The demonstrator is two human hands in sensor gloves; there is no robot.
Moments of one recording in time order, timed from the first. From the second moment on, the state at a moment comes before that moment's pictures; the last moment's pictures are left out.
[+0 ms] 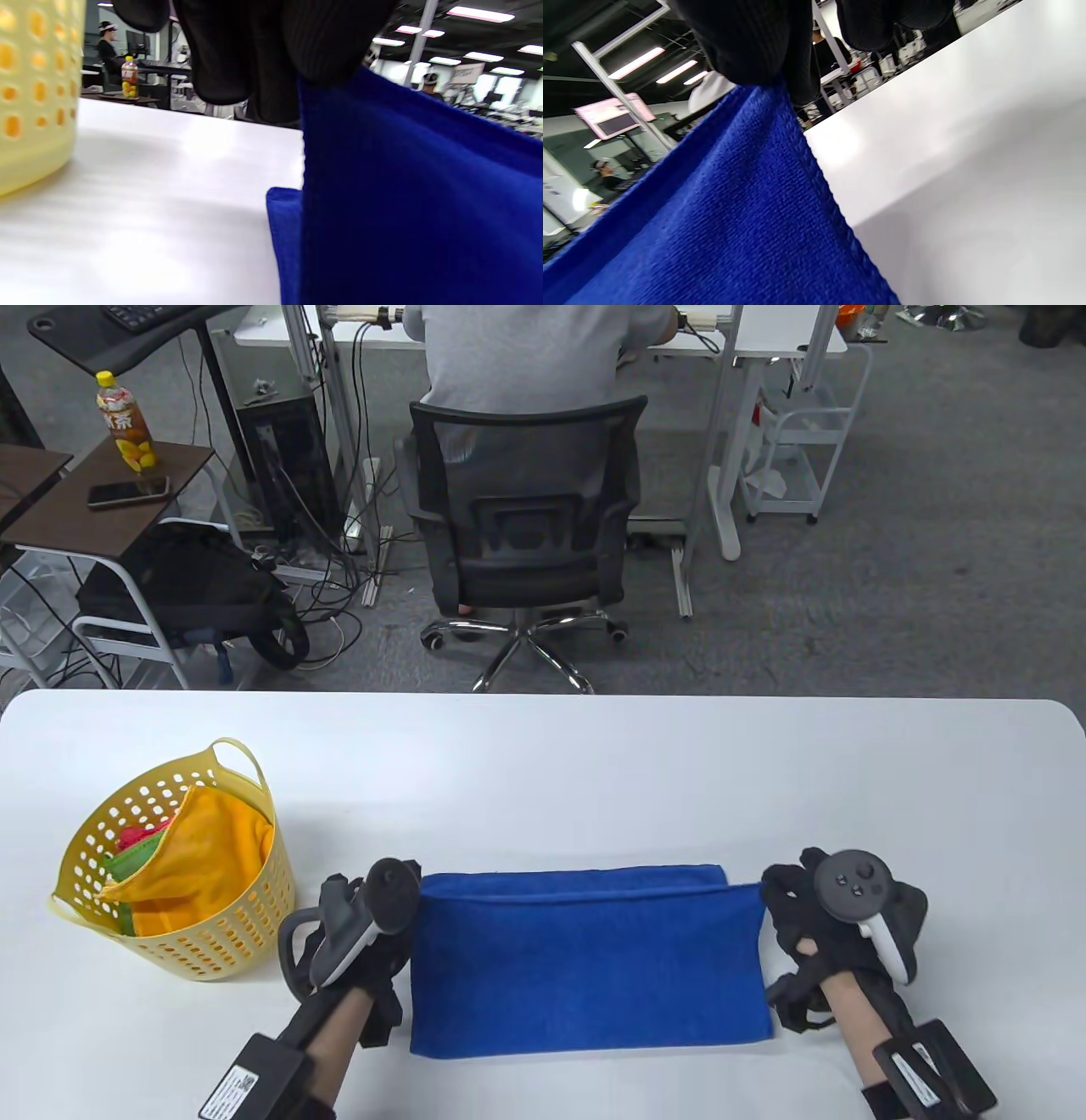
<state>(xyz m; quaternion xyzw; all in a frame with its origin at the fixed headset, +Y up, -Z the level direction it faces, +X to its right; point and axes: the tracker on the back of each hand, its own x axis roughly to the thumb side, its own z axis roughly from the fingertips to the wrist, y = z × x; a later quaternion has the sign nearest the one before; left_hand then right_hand) -0.204 -0.727 -0.355 -0.02 0.07 0.07 1.00 0.274 -0.735 -0.373 -0.11 -0.01 0.96 0.27</state>
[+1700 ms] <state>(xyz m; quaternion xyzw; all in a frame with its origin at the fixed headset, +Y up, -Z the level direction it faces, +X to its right) -0.238 -0.761 -0.313 -0.01 0.10 0.24 0.97 0.292 -0.754 -0.380 -0.18 0.14 0.91 0.35</state>
